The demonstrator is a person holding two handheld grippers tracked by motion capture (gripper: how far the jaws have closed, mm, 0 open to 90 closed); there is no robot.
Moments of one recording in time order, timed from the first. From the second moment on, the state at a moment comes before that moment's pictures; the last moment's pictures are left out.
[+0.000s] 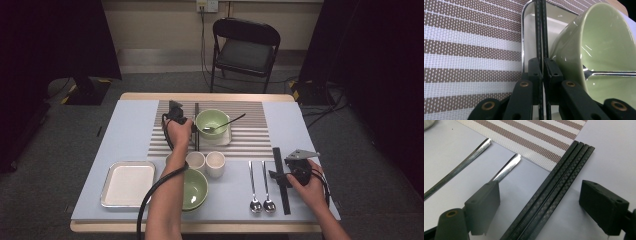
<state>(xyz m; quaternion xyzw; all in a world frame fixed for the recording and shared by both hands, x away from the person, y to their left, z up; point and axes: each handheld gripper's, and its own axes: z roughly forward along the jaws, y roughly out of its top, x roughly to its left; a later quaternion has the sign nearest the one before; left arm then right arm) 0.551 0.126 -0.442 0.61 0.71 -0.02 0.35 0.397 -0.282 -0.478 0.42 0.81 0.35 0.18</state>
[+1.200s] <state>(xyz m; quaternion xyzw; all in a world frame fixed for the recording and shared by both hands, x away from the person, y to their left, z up) 0.547 0.133 -0.437 0.62 0.71 0.00 0.33 0.397 -0.282 -0.478 0.42 0.81 0.35 0.18</state>
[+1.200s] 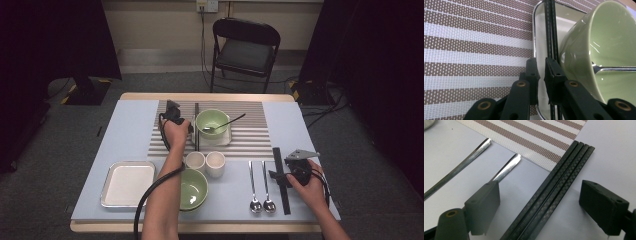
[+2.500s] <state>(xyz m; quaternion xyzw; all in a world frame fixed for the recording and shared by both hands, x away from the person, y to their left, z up) 0.553 0.125 -0.439 0.64 0.70 -0.01 0.33 0.397 -0.282 -0.478 0.42 0.81 0.35 0.18</state>
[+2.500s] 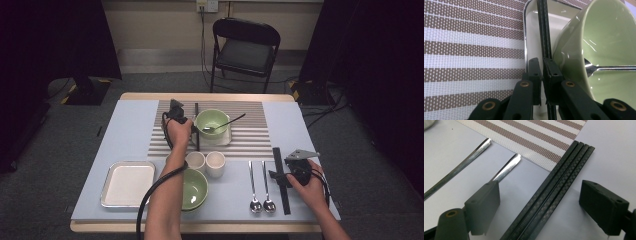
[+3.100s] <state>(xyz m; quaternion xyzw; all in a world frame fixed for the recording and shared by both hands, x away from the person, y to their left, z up) 0.546 0.133 -0.422 0.64 0.69 -0.01 0.33 0.397 -0.282 -0.478 0.42 0.82 0.35 0.18</state>
